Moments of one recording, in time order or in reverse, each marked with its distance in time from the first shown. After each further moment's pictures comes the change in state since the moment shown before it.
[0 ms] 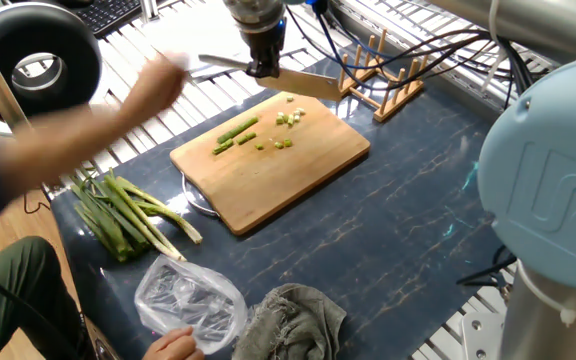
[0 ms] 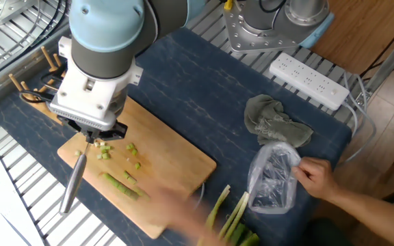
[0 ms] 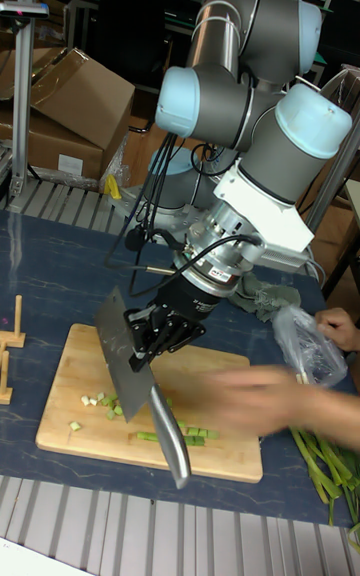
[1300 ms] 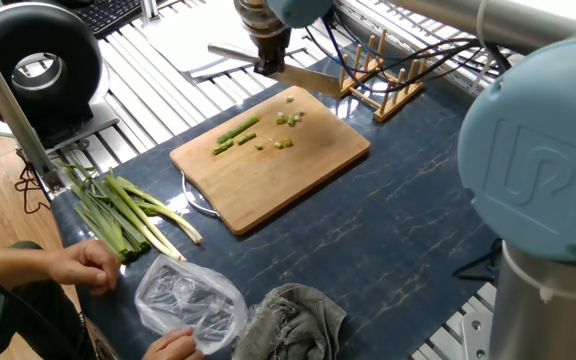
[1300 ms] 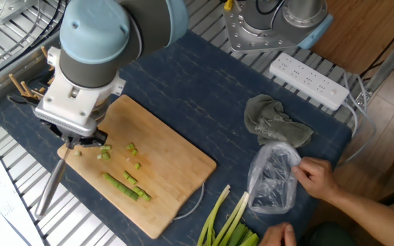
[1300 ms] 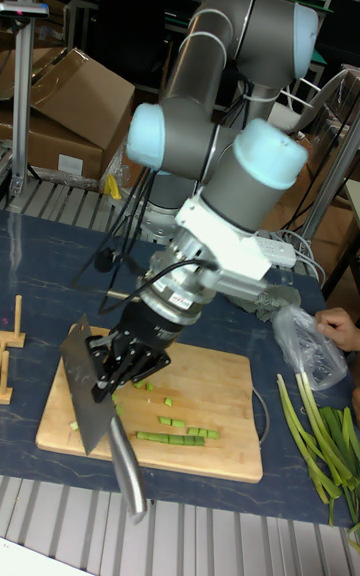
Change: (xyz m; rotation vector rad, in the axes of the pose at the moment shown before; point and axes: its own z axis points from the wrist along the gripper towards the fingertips) arm -0.011 -0.035 0.052 0.050 -0.057 0.050
